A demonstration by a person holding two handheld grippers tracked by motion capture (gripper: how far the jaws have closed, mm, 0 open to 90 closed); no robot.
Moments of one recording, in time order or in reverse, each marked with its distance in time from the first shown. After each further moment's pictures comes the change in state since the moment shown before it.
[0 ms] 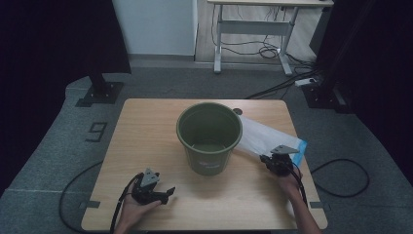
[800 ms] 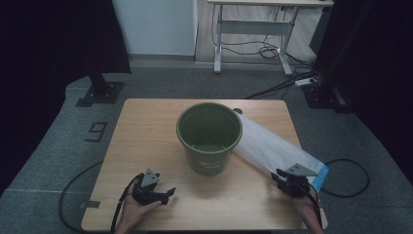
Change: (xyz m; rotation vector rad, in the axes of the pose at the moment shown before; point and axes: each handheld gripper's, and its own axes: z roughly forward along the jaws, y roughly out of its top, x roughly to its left) left arm -0.002 -0.001 0.001 0.001 -0.006 -0.007; right arm 0.016 -0.038 -0.057 -0.030 -0.072 -0.012
